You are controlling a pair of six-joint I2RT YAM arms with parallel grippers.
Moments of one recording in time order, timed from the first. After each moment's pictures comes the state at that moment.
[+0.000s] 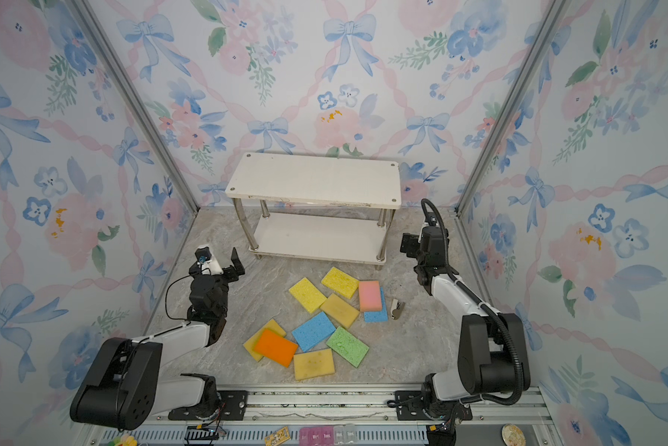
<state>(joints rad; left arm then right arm) -0.13 1.24 0.34 0.89 -0.40 -0.10 0.05 1.45 0.91 0.11 0.22 0.10</state>
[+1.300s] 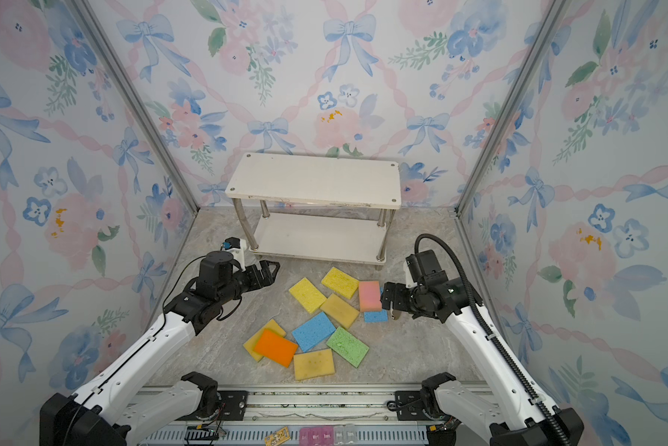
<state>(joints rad) -0.37 1.04 0.77 -0.30 0.10 -0.58 0.37 1.04 1.02 -1.10 -0.06 0.47</state>
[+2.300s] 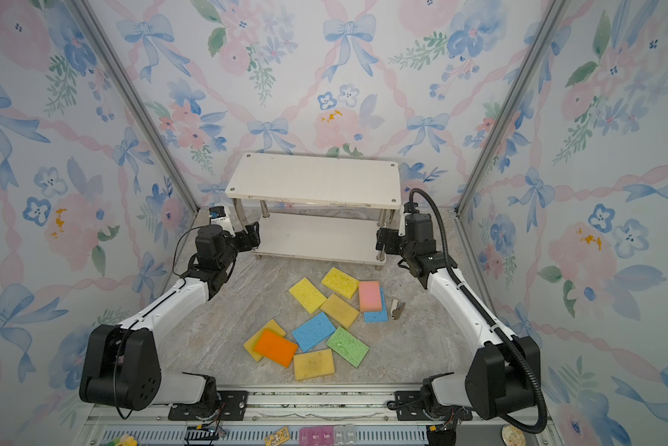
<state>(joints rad) -0.14 1.42 0.87 0.30 -0.05 -0.28 0.24 1.38 1.12 -0.27 0.03 0.27</state>
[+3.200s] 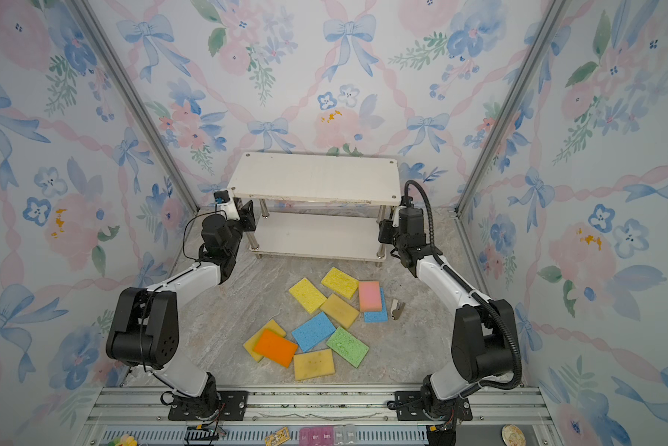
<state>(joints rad) -0.12 1.65 1.00 0.67 -0.04 -0.15 0.22 1.57 1.15 -0.03 0.00 0.31</state>
